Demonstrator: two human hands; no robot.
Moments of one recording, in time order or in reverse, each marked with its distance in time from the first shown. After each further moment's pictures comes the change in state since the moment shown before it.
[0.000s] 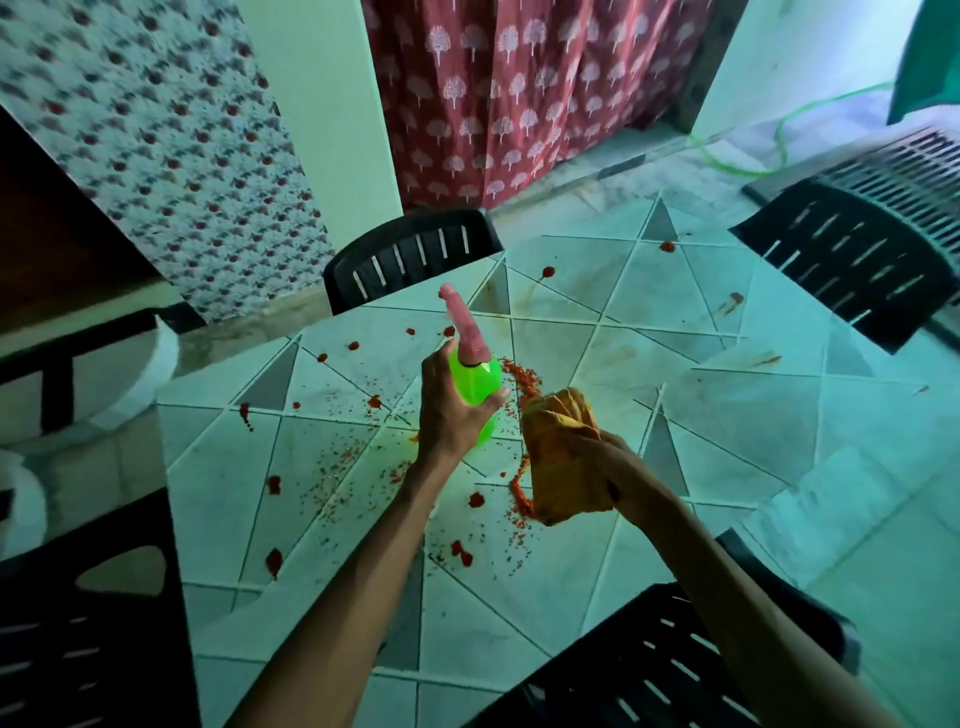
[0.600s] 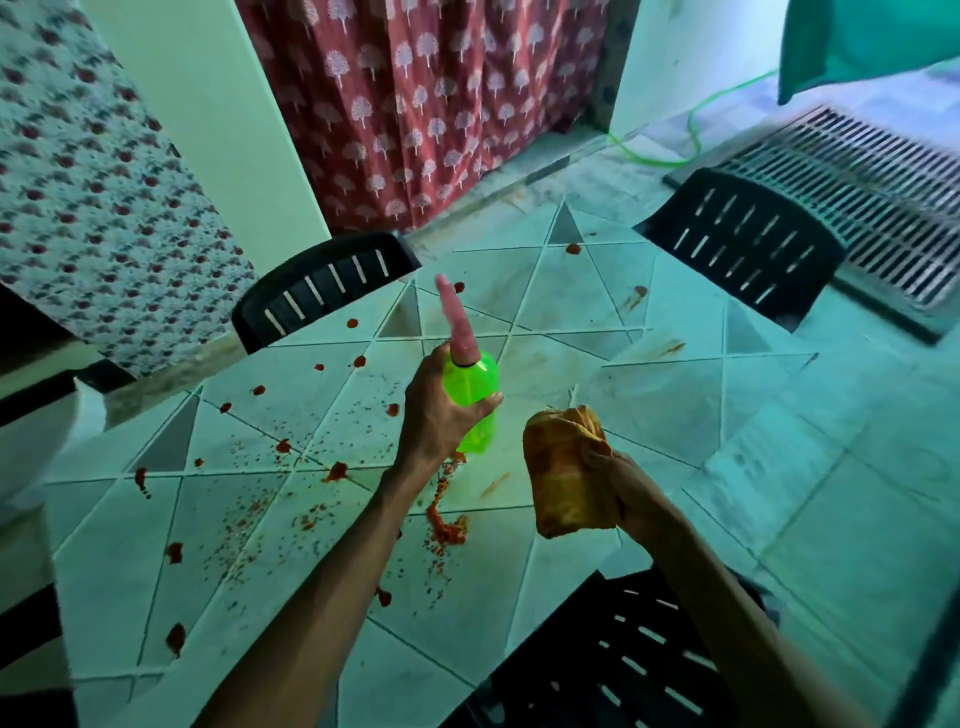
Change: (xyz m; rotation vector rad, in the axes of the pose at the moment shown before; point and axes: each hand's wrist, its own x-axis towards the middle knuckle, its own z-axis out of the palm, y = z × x) left_hand 0.008 0.088 0.076 -0.029 -0.130 0.175; right_hand -0.016 0.018 -0.127 0.238 0.072 0.025
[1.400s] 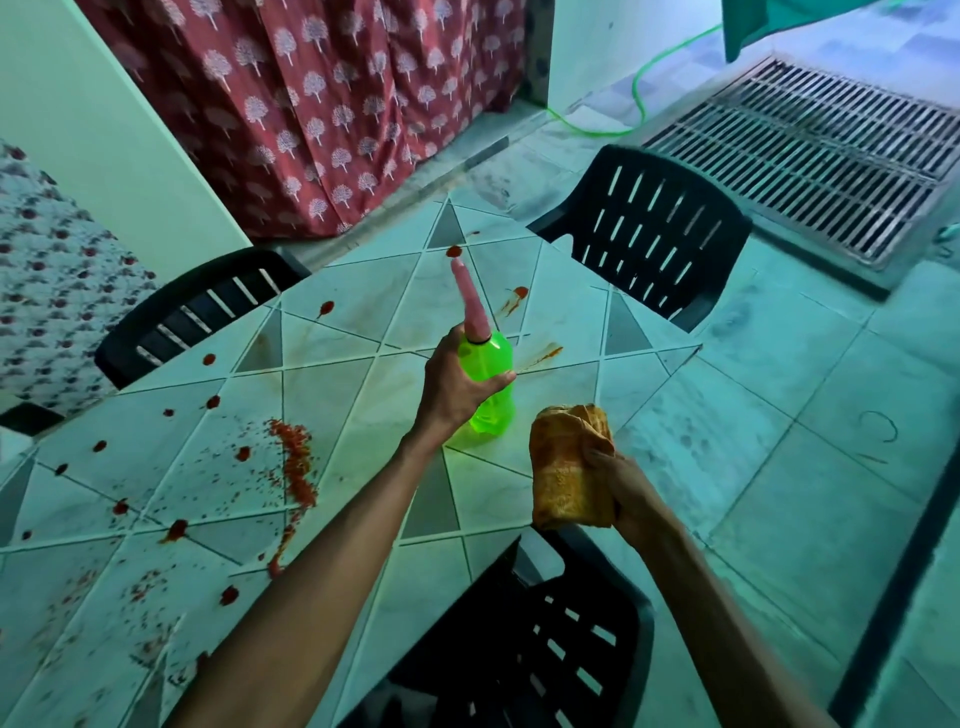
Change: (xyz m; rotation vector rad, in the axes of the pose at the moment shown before) left_hand 0.069 0.114 0.243 0.003 -0.145 0.019; right_hand 0.032 -0.037 -0.224 0.237 0.173 0.022
